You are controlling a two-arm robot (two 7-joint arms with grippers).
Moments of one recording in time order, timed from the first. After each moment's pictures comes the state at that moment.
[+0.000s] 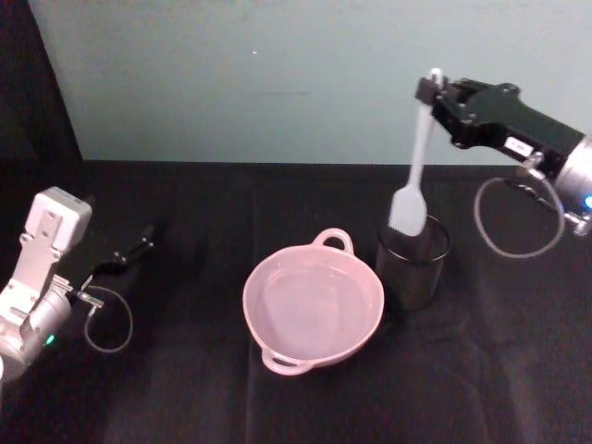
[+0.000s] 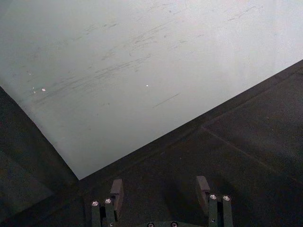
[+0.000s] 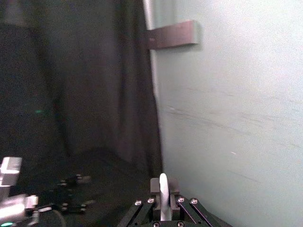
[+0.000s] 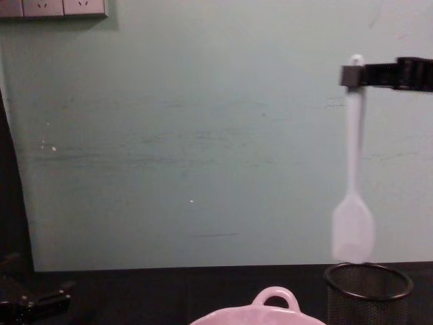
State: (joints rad) left arm -0.20 0.60 0.45 -1.41 -0.25 -0.12 0.03; right arm 0.43 0.70 -0.39 -1.70 0.82 0.17 0.43
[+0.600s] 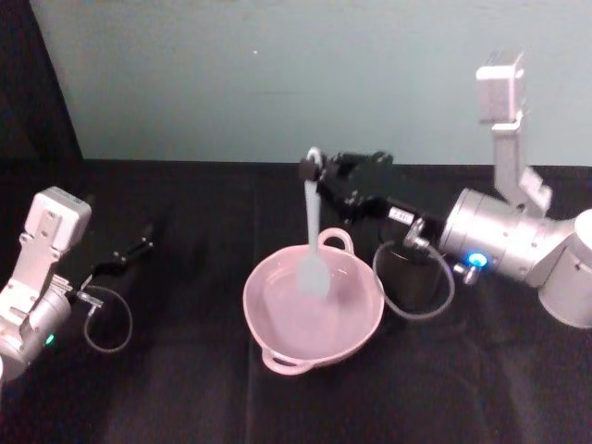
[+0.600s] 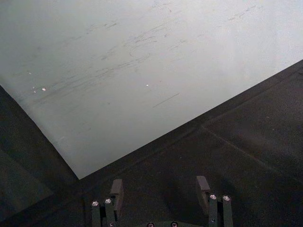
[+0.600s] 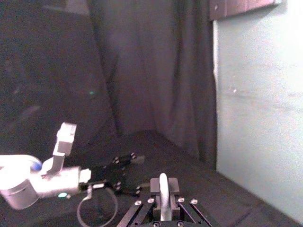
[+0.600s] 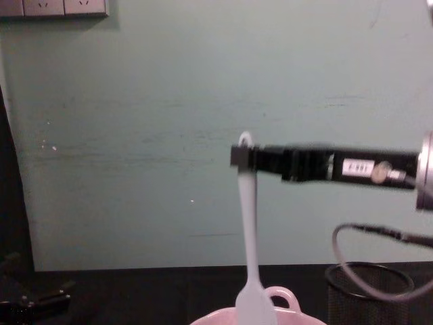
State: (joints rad) left arm -0.20 0.60 0.45 -1.41 -0.25 -0.12 0.03; right arm 0.48 0.53 -0.58 -1.55 0.71 0.10 0.57
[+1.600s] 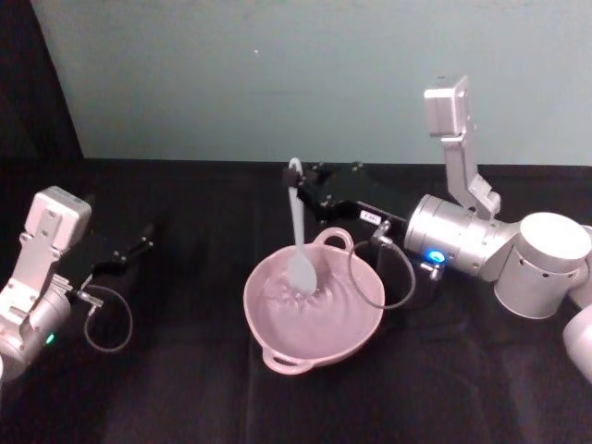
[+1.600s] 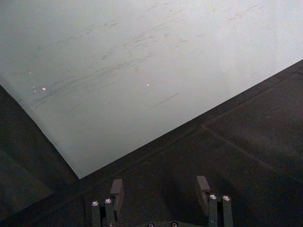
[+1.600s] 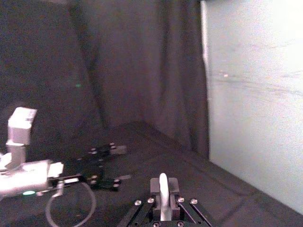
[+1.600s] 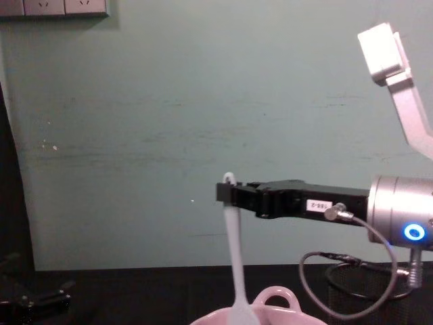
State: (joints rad) left arm -0.20 0.60 0.45 -1.41 -0.25 -0.12 0.03; right arm 0.56 0.38 -0.60 -1.29 0.62 0.04 0.60
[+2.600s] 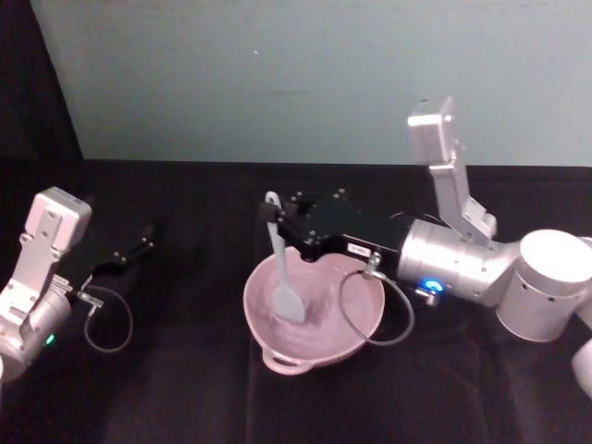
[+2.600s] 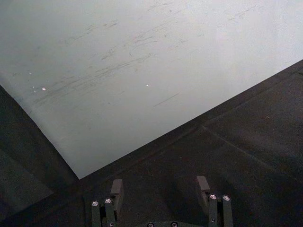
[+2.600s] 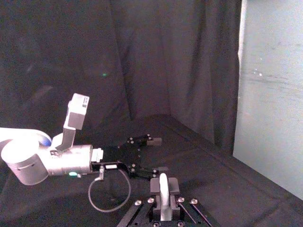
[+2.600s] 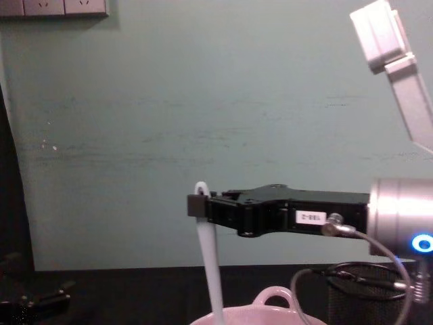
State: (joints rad) left arm -0.20 0.60 0.45 -1.41 -0.25 -0.12 0.03; right arm 0.48 0.43 -0.61 -1.47 0.58 0.09 0.63
